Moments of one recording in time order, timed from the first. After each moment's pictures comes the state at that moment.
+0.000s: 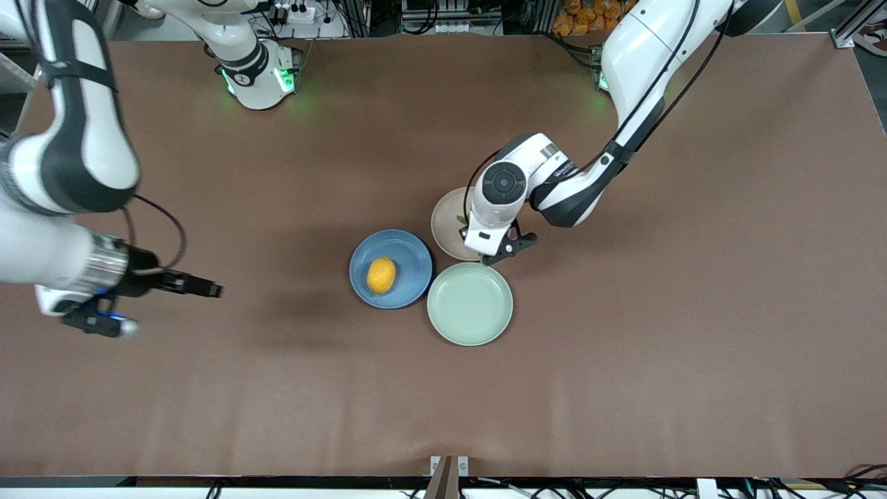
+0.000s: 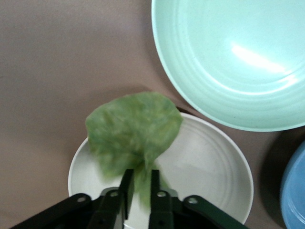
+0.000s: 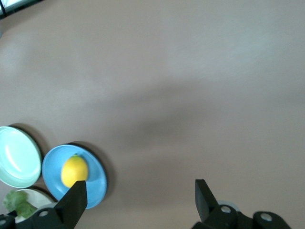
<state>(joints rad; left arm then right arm) -0.30 0.66 -0.50 -1.73 0.22 2.20 -1.32 -0.02 0.36 0.01 -1.47 0.24 1.79 0.14</state>
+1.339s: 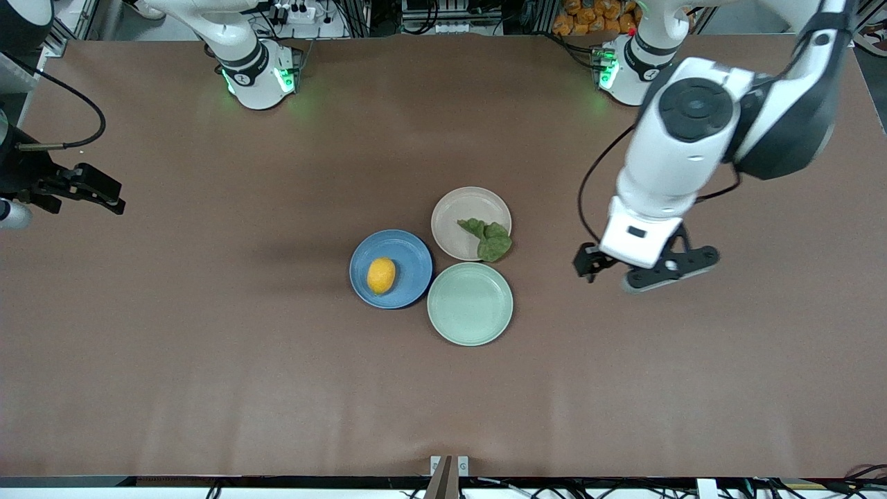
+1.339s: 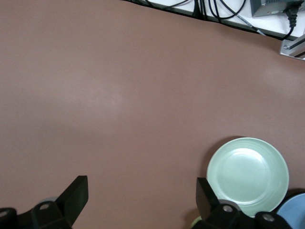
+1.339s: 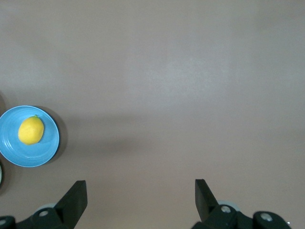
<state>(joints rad) 0.03 0.33 -0.50 -1.46 0.29 1.87 -0.73 0.00 0.10 0.03 -1.45 -0.03 1.56 0.06</state>
